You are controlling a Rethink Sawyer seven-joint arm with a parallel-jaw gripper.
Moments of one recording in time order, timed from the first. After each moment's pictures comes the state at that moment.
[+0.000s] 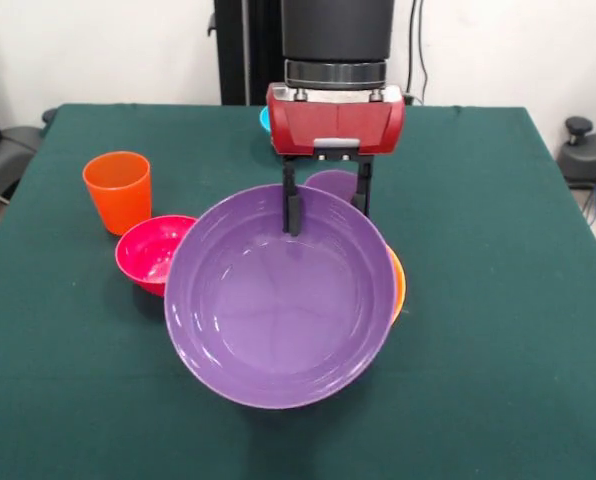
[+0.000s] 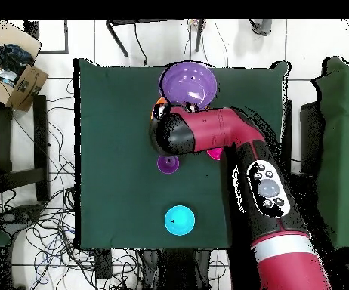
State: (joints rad) arm -0.45 -0.69 0.38 1.54 -0.49 0.42 1.87
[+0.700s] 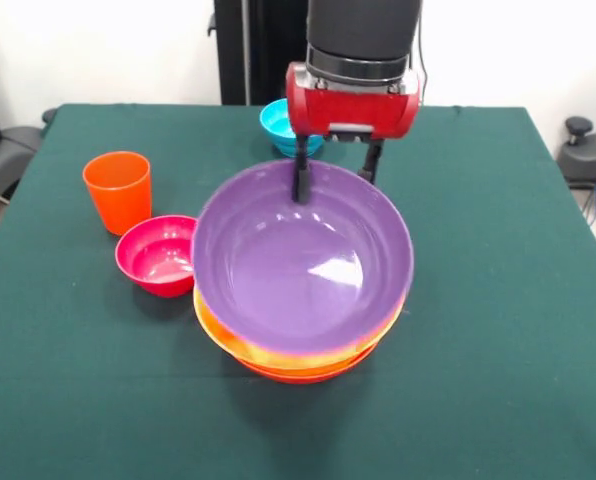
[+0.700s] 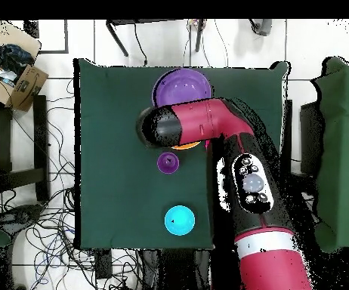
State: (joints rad) arm -0.37 -0.69 0.33 1.46 -0.47 0.73 1.87
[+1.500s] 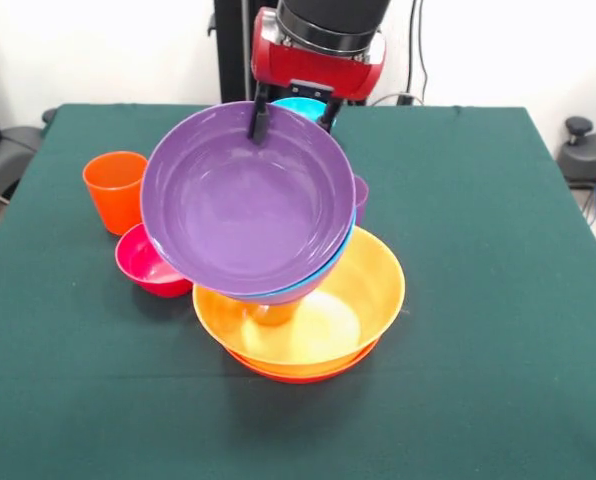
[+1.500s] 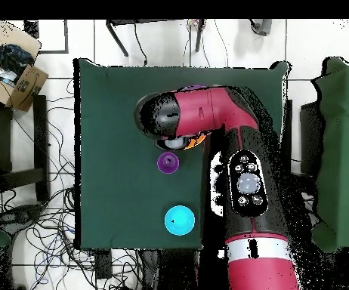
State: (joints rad) arm -0.31 -0.69 0.23 1.36 -0.47 1.04 1.87
